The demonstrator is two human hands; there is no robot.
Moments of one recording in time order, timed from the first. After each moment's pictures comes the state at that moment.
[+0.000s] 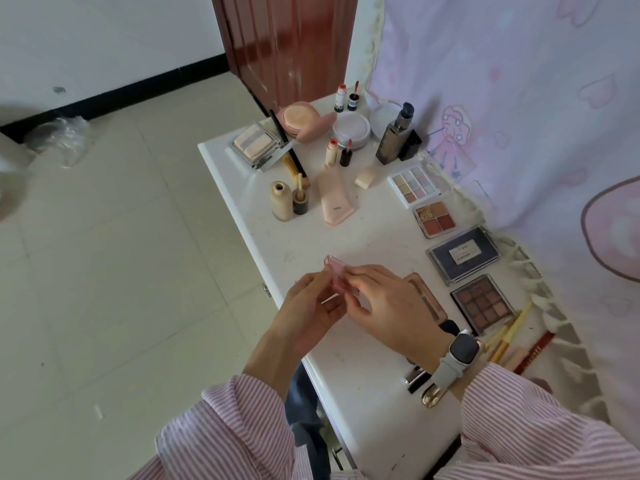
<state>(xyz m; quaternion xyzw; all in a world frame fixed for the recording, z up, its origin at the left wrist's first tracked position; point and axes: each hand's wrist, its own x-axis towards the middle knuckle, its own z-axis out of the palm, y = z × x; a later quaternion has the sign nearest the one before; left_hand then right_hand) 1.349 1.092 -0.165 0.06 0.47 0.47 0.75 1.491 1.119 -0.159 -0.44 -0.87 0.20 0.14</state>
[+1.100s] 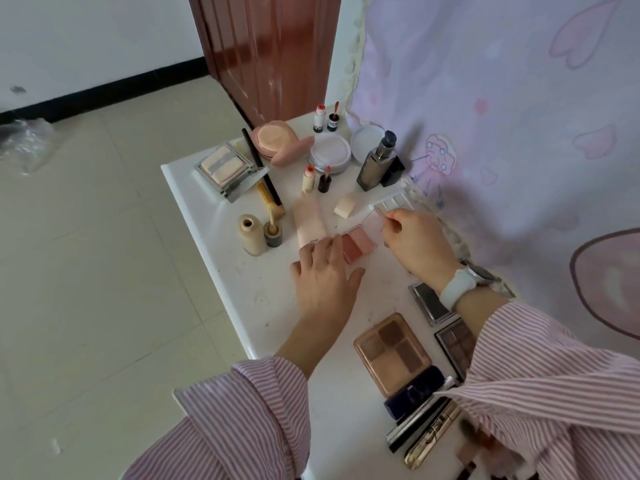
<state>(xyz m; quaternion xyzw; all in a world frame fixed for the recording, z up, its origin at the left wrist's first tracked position) 1.399 1.185 -0.202 0.62 0.75 0.21 0.12 1.522 1.265 -0.150 -0.60 -0.77 0.18 0.14</state>
